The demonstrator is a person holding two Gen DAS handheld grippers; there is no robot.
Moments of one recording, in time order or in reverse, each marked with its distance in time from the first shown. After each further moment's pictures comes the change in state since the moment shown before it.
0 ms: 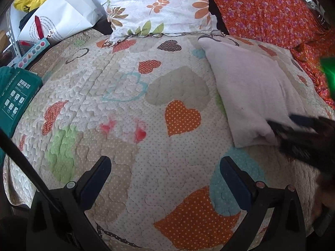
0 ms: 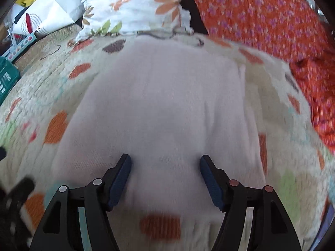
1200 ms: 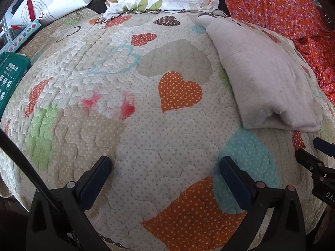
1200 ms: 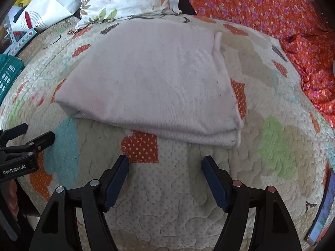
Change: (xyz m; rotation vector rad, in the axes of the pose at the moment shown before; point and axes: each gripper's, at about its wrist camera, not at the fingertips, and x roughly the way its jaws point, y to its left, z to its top) left arm 0.034 -0.002 -0.012 -0.021 0.123 -0.041; right arm -0.019 -0.022 -0.059 0.039 0.030 -0.010
